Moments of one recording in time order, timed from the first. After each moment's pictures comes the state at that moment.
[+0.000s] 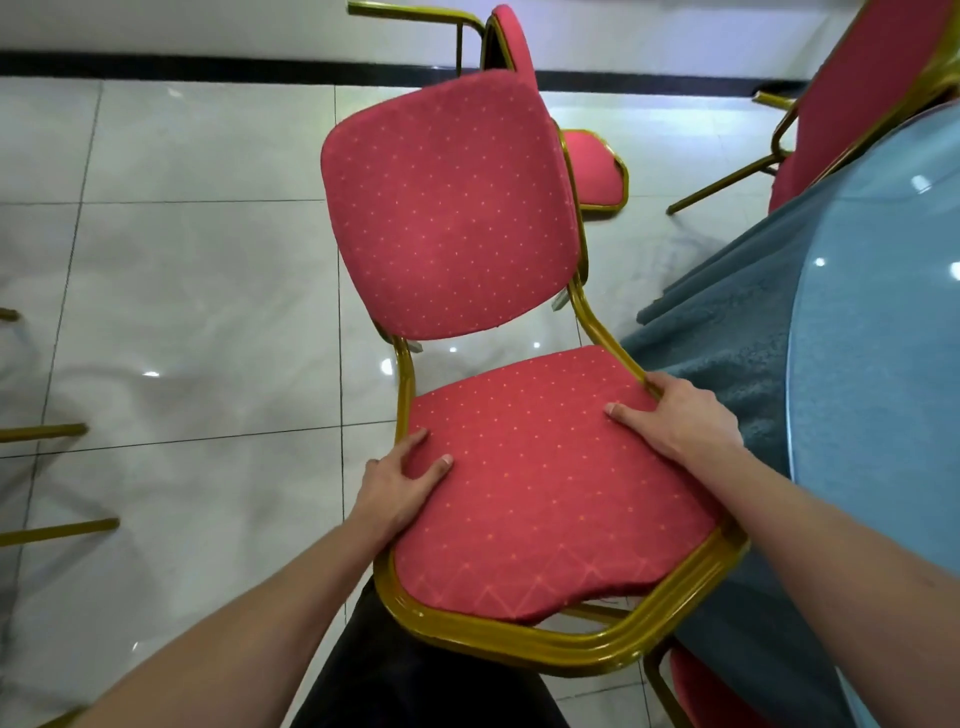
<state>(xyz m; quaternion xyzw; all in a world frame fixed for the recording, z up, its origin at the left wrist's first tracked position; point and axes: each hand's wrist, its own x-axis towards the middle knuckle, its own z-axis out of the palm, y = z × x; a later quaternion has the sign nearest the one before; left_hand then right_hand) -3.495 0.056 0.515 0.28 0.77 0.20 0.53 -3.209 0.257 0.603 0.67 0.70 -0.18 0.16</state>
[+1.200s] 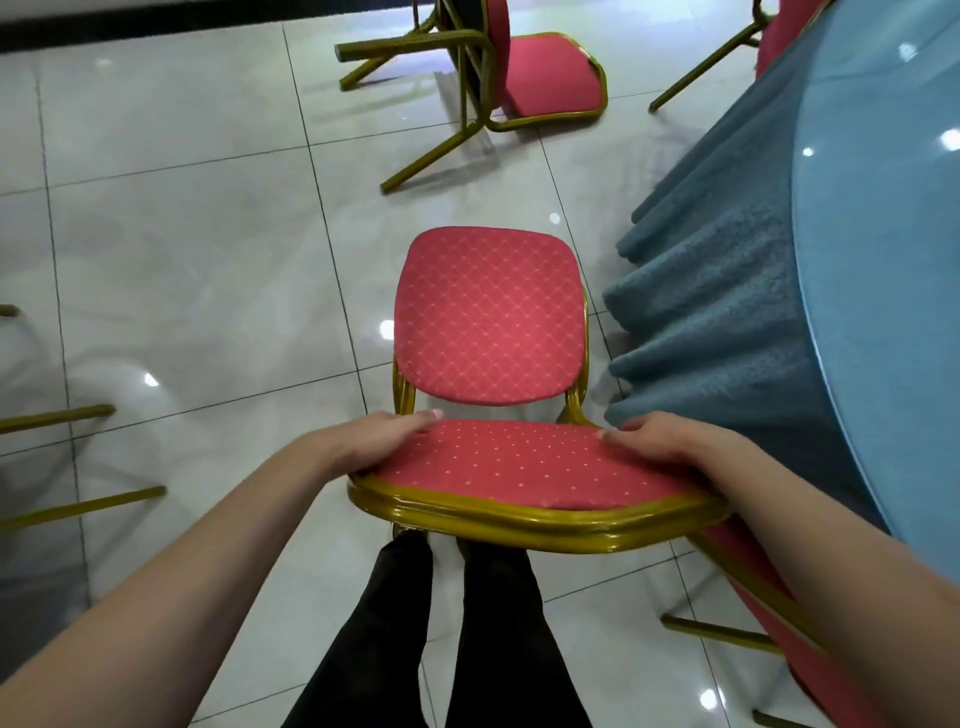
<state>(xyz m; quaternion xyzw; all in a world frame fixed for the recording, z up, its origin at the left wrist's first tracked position) -3.544 -0.010 0.594 0.34 0.66 -0.06 0.66 -3.205 0.078 0.593 0.63 0.53 -0.44 0.35</state>
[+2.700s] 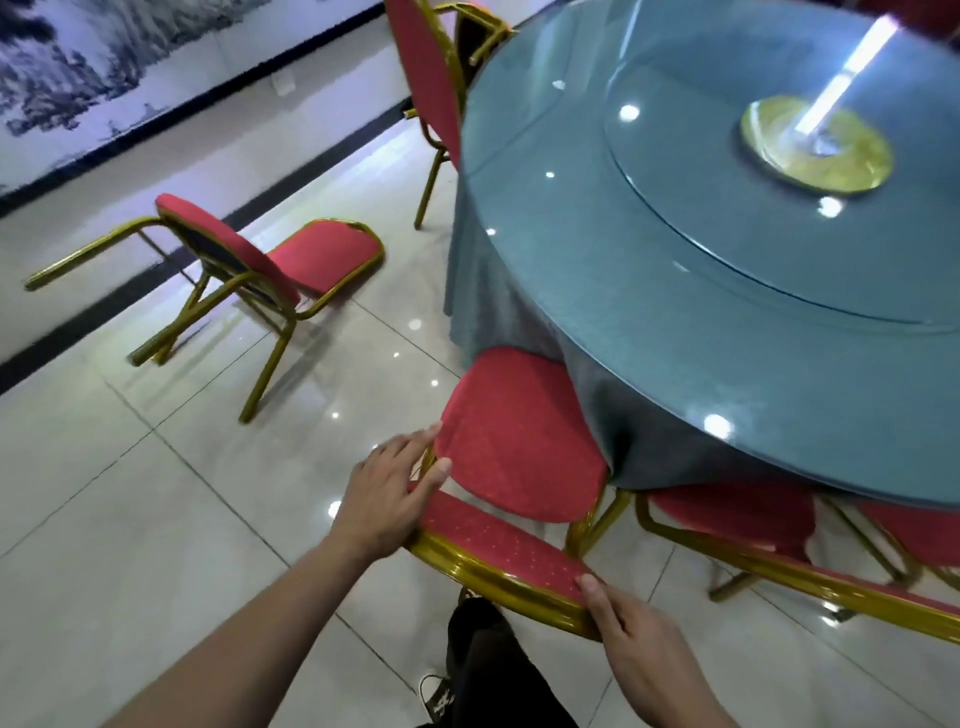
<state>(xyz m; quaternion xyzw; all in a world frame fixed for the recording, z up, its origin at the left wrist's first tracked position) -3.429 0.122 0.652 0.80 0.49 0.03 0.33 -3.207 -0.110 0.670 0.83 0.33 -0.43 -0.12</state>
